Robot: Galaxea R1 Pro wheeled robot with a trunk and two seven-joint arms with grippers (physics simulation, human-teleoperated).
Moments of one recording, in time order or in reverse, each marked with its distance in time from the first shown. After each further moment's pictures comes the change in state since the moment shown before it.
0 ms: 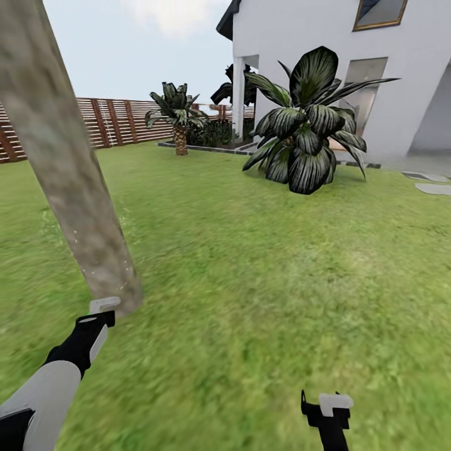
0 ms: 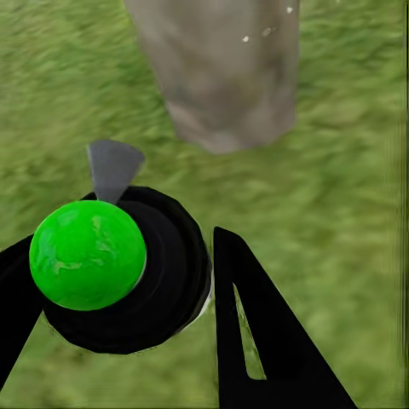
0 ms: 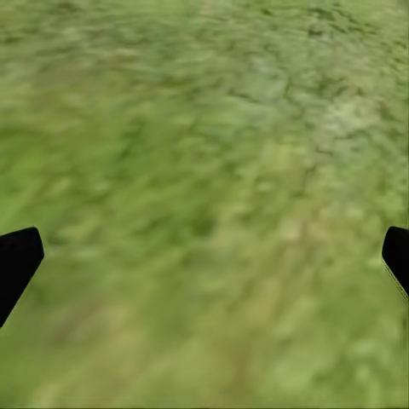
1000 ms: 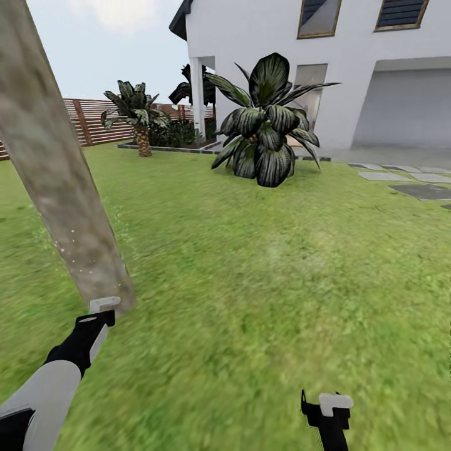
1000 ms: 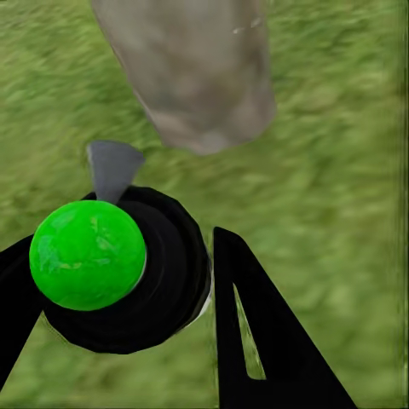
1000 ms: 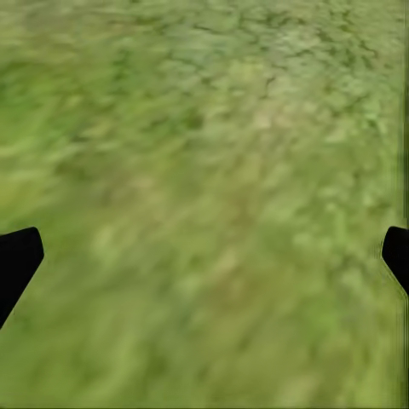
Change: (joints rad) left arm -0.001 0.000 0.000 -0.001 0.000 -0.002 0.001; right arm 0.000 0.000 0.000 0.000 0.000 0.000 -0.002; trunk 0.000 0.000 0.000
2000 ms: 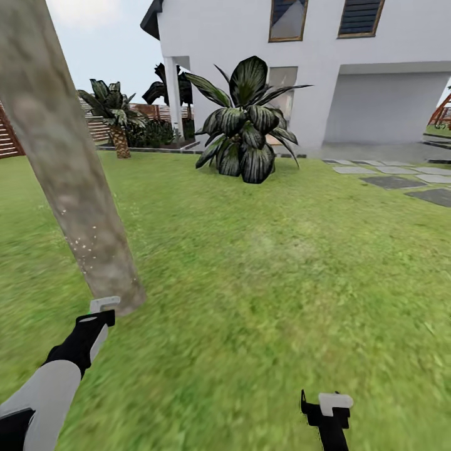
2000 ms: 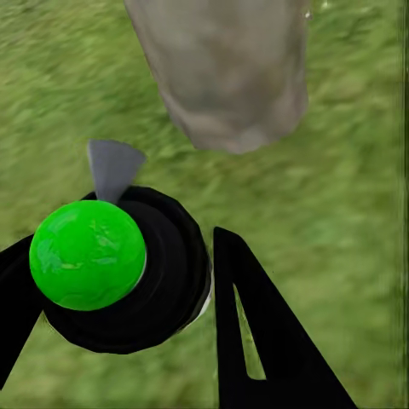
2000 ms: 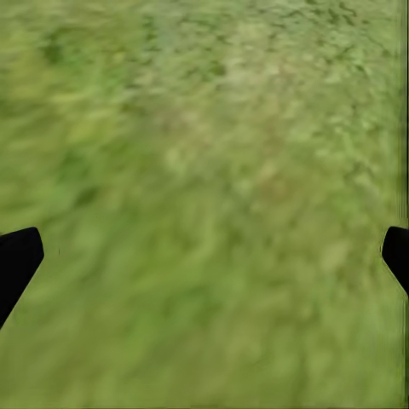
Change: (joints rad) left arm 0.000 -0.001 -0.001 -0.001 0.000 0.000 0.000; right arm -0.001 0.000 0.000 0.000 0.000 0.000 0.002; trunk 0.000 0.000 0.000
